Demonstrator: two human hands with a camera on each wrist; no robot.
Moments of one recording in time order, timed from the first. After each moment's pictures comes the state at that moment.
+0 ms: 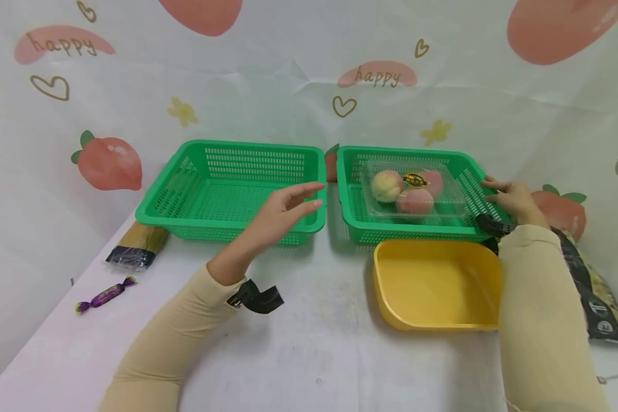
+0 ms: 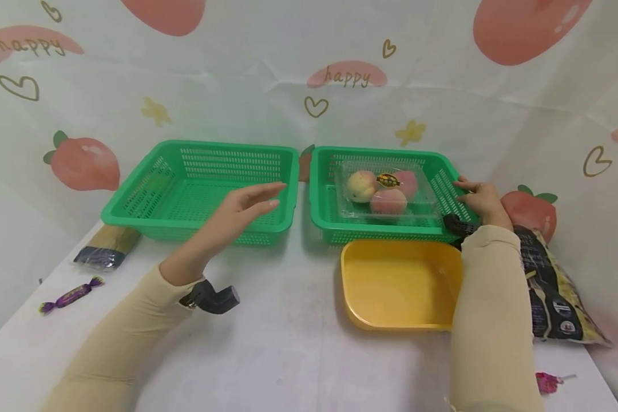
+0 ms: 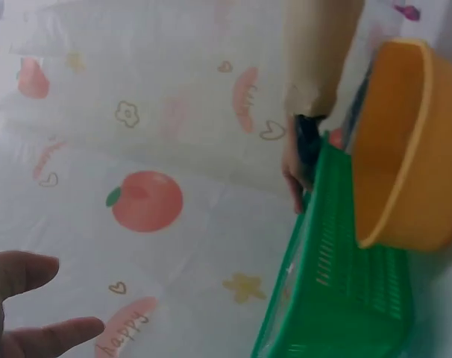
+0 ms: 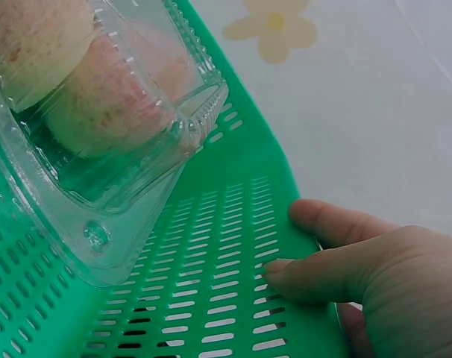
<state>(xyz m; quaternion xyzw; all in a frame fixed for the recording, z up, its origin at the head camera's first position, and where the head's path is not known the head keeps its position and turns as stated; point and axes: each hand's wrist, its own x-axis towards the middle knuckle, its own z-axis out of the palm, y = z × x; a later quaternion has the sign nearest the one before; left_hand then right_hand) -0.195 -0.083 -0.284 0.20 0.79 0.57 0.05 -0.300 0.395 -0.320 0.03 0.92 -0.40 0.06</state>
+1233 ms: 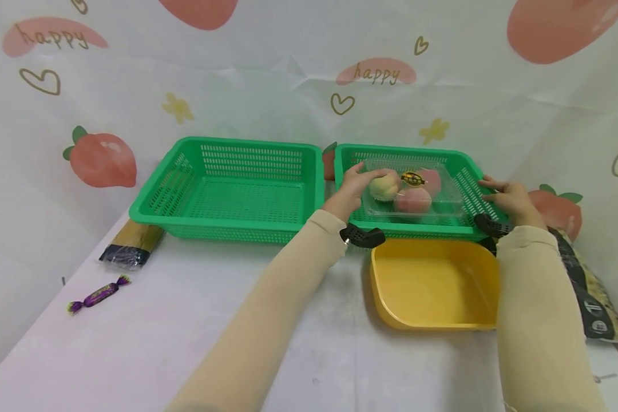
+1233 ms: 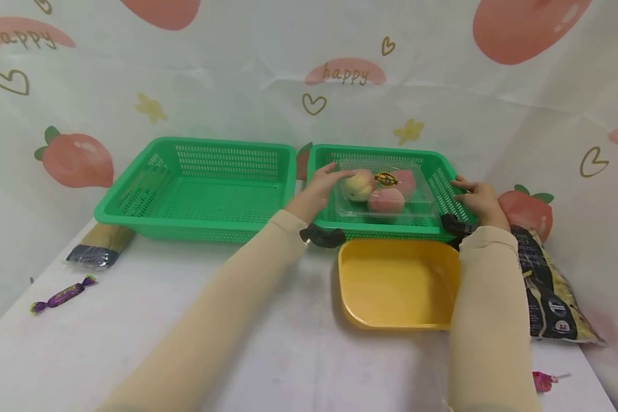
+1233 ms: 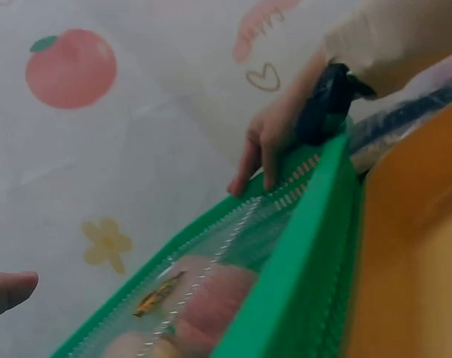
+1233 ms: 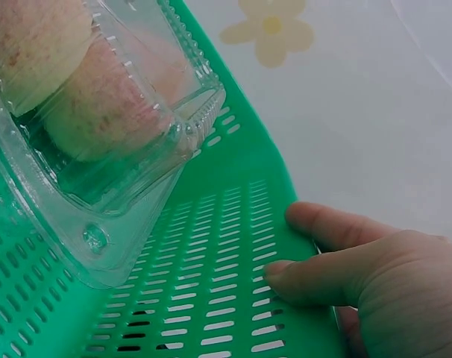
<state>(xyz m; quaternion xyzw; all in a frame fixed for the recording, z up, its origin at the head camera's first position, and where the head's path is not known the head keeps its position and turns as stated) -0.310 0.066 -0.313 -0.06 0.62 0.77 0.15 -0.299 0.393 -0.318 0.03 0.92 -0.38 0.06</state>
